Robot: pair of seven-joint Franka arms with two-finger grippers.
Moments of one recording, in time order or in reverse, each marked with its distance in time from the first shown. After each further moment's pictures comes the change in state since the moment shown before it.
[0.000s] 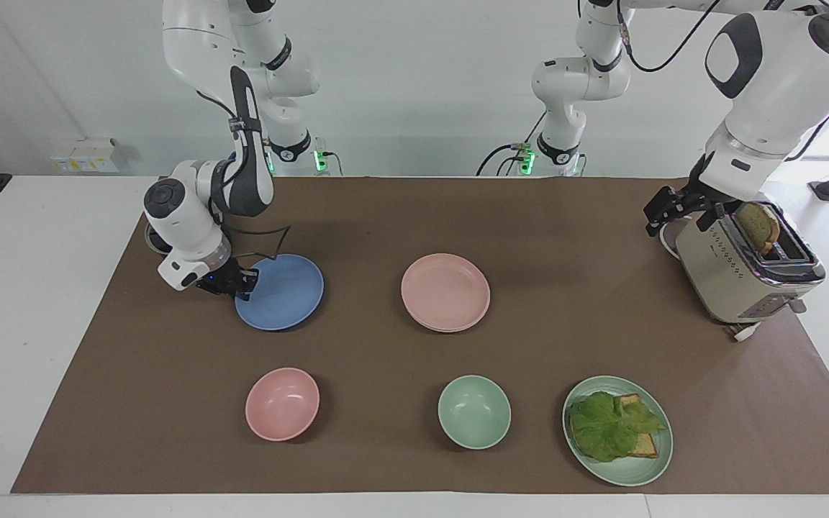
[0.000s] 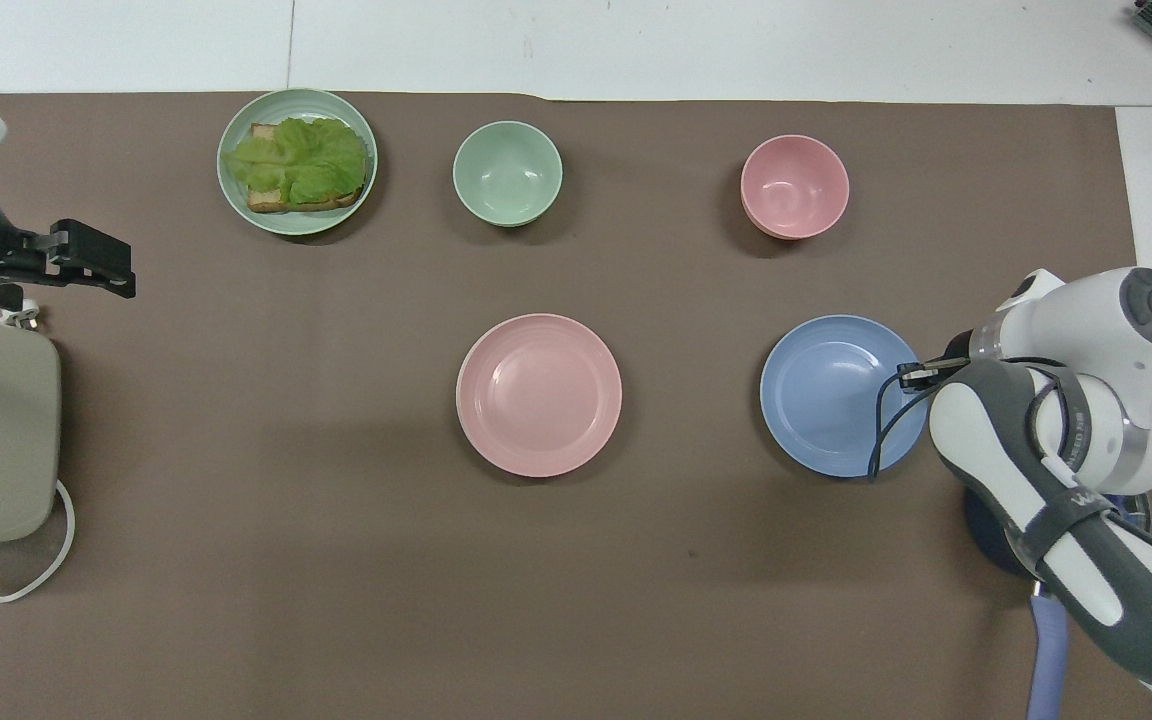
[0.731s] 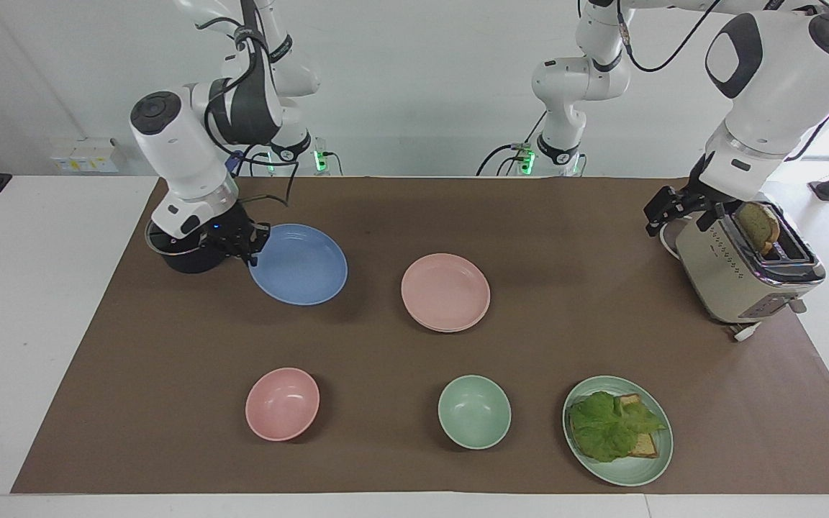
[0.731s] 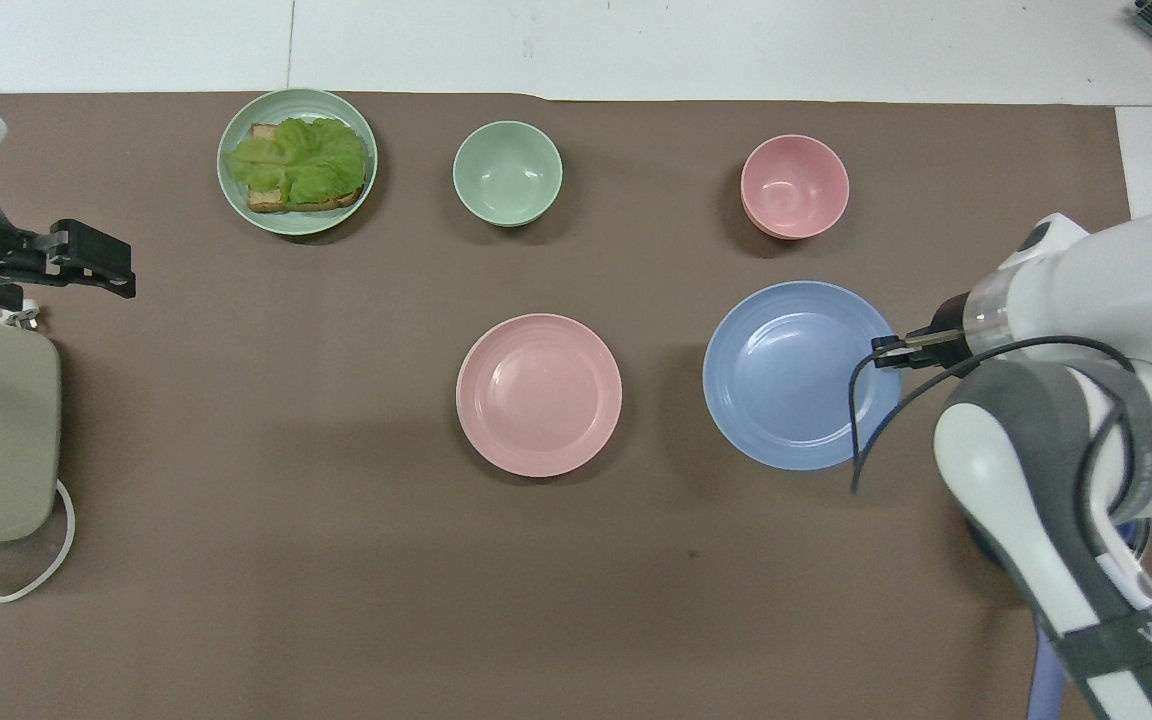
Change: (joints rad) left arm 0.000 0.000 0.000 0.000 0.000 0.000 0.000; right arm 0.019 -0.169 0.195 0.143 0.009 -0.240 0.221
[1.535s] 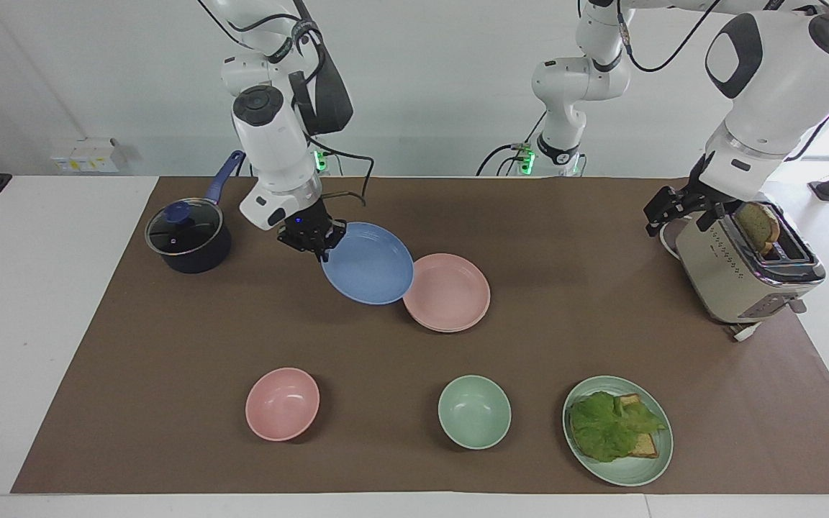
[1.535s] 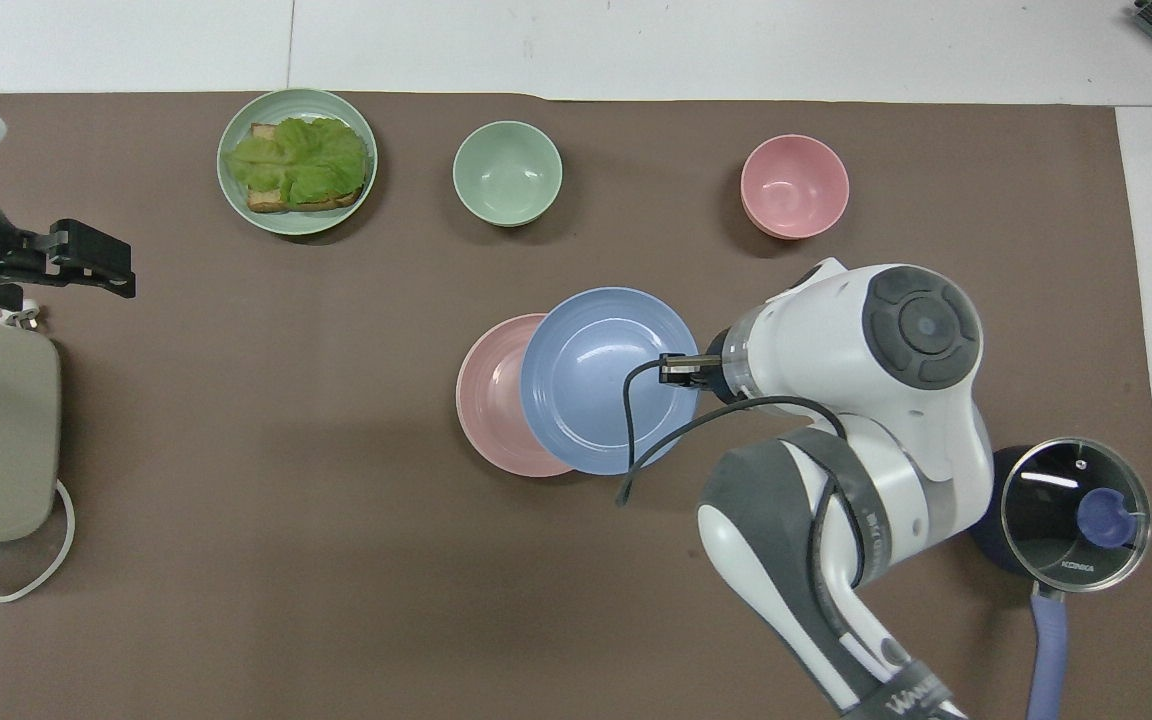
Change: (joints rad) left arm 0.000 0.000 0.000 0.000 0.000 0.000 0.000; right arm 0.257 0.088 0.037 0.016 0.052 0.173 0.390
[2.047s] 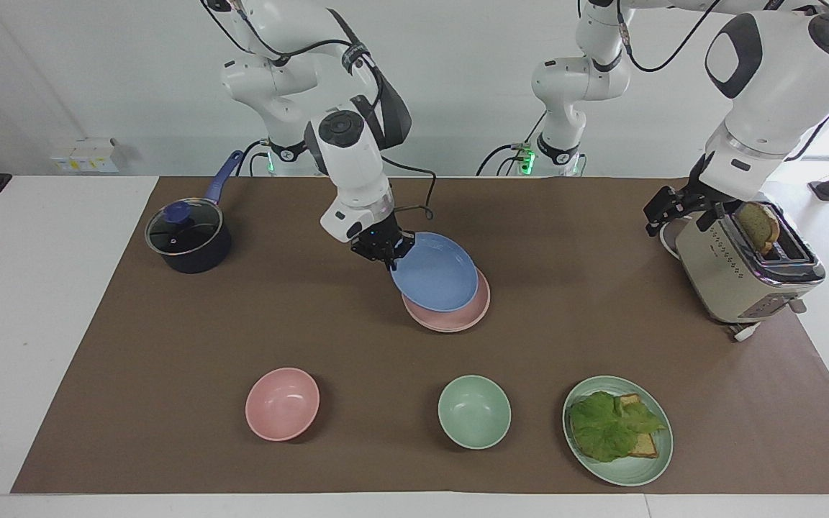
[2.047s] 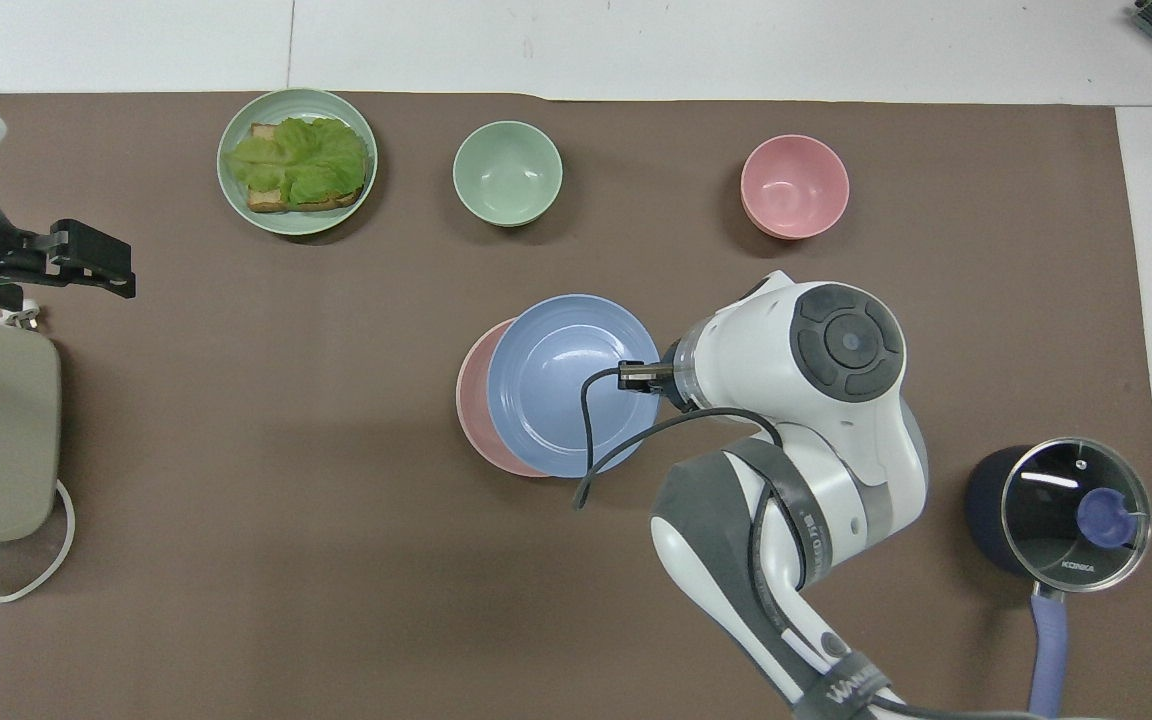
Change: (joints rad) left arm 0.000 0.000 0.000 0.000 0.000 0.000 0.000; right arm 0.054 0.078 0.000 0.008 0.000 0.067 0.019
